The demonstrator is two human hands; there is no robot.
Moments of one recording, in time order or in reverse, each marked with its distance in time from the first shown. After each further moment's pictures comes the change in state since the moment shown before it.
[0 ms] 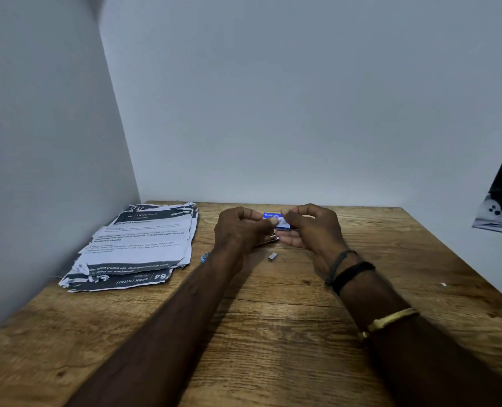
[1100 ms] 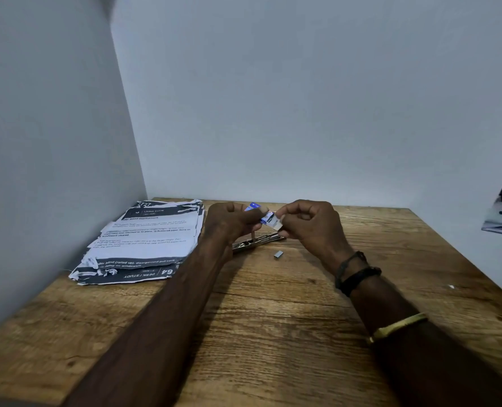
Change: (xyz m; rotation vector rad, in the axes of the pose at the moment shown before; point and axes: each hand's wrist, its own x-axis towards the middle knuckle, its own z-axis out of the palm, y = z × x) left_hand 0.013 0.013 -0.023 -0.026 0.027 -0.020; right_hand -0.008 0.000 0.001 -0.313 -0.147 -0.340
